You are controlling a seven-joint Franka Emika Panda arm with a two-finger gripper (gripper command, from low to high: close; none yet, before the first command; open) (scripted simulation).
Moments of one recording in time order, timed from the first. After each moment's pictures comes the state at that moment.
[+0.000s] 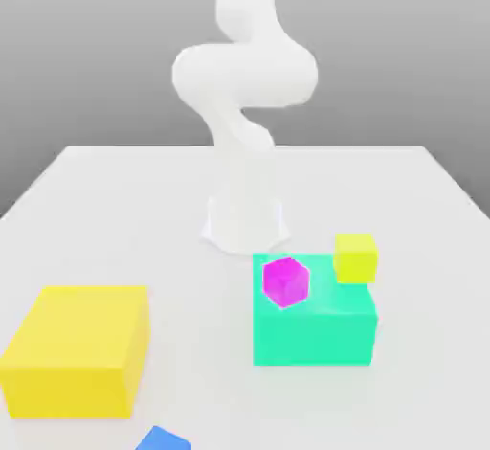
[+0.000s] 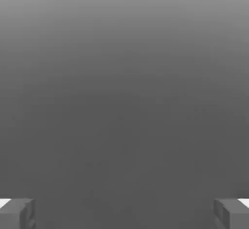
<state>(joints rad) -0.04 -0.71 0.00 -2.28 0.00 2.31 0.86</state>
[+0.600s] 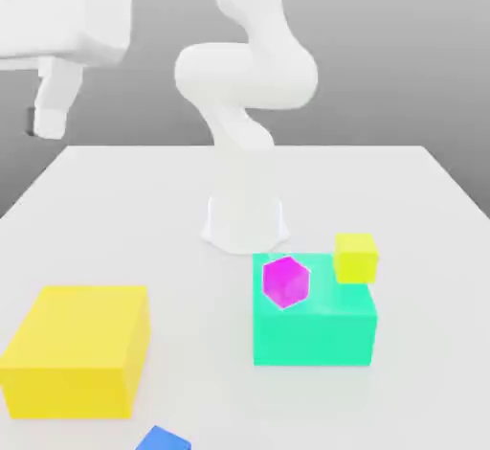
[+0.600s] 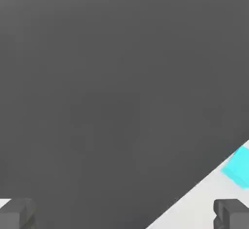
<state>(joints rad) -0.27 -0.05 -0.06 -2.10 -0.02 2.40 1.27</state>
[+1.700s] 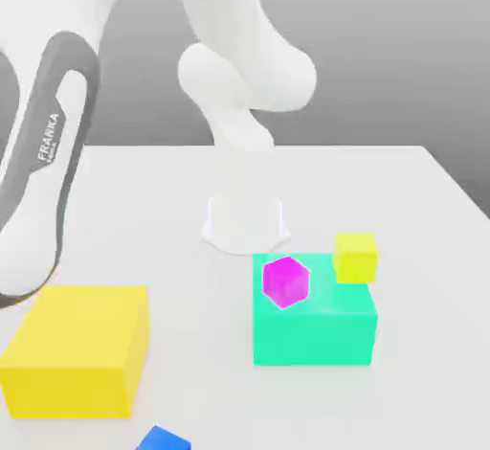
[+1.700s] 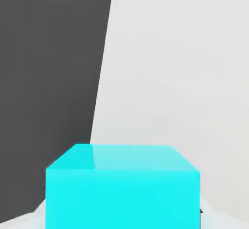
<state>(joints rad) -0.39 0.48 -0.13 -1.99 0.11 2.47 1.48</state>
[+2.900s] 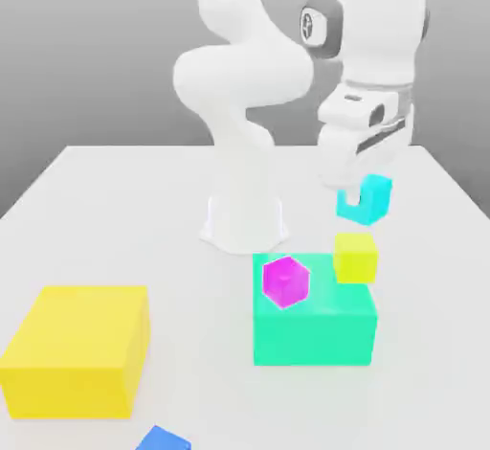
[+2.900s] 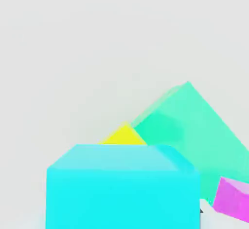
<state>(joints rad) 0.37 -0.55 0.23 -2.95 0.19 2.41 0.34</state>
